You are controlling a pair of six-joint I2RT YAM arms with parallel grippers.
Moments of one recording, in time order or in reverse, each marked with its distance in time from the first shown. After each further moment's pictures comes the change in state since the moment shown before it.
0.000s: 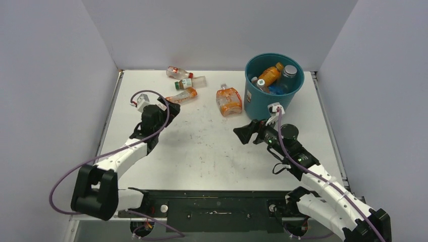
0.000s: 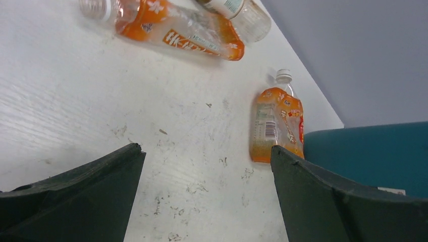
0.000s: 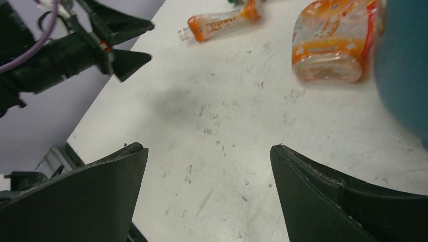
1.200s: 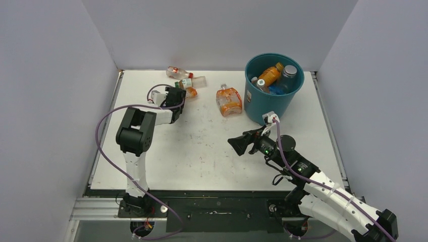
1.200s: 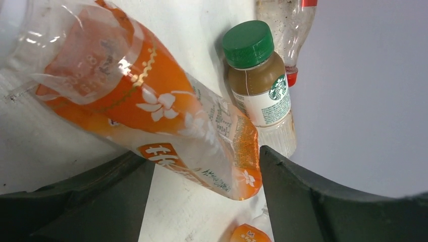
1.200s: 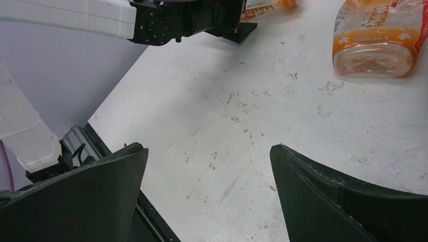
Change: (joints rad) left arm -0.014 0.866 0.522 0.152 -0.247 -0.586; right arm 0.206 -0.110 -0.086 0.005 0.105 0.028
